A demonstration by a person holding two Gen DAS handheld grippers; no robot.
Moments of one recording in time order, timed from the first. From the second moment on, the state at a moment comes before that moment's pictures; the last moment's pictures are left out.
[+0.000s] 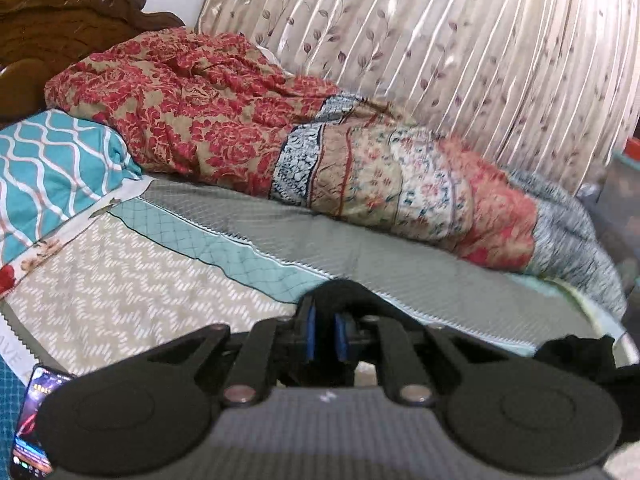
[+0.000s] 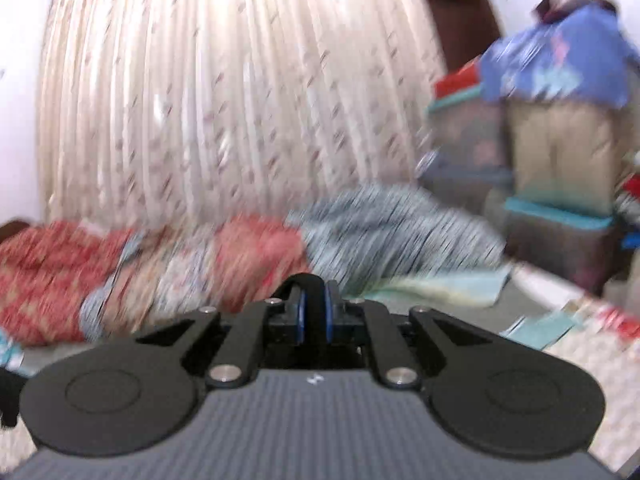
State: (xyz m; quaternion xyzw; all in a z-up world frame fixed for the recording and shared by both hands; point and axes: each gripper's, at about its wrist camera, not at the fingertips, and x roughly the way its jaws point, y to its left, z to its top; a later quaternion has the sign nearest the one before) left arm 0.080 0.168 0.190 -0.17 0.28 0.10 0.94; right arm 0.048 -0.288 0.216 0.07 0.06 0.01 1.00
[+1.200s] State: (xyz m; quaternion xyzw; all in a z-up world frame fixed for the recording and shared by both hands) left arm 0.023 0.238 0.126 -0.14 0.34 0.08 0.93; right arm 0.135 -0.114 0.157 0.16 0.24 0.28 0.92
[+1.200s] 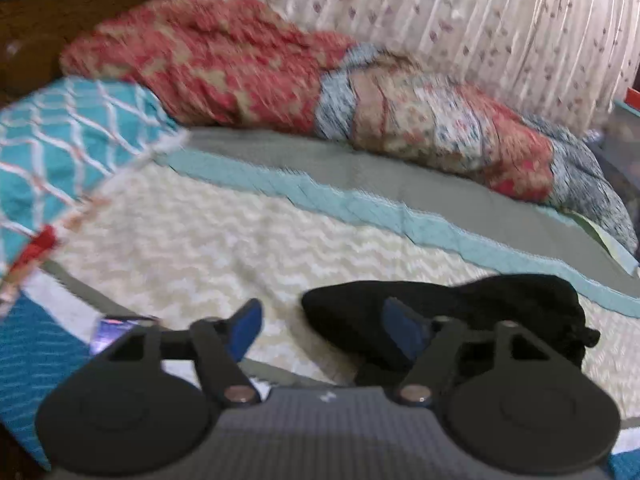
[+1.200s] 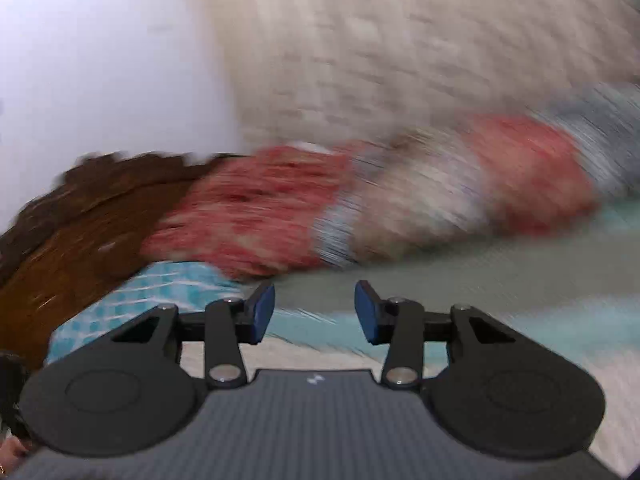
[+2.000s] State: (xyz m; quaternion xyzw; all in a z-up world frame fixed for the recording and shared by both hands) left arm 0.066 0.026 0.129 0.17 0.26 -0.11 0.94; right arm 0.149 -0.154 0.023 0.31 0.37 0.16 0.86
